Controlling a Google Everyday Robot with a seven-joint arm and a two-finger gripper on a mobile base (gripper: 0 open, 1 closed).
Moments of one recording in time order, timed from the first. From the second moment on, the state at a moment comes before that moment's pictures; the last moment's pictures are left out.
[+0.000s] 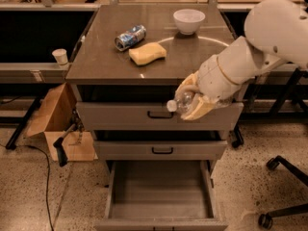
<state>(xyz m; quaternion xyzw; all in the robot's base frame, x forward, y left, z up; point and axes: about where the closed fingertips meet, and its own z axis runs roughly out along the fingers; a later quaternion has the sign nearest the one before) 0.529 -0.097 0.833 -0.76 0.58 0.11 0.28</state>
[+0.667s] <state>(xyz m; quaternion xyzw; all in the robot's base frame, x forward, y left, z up) 0.502 -0.093 0.786 -0.73 0.61 0.08 0.29</state>
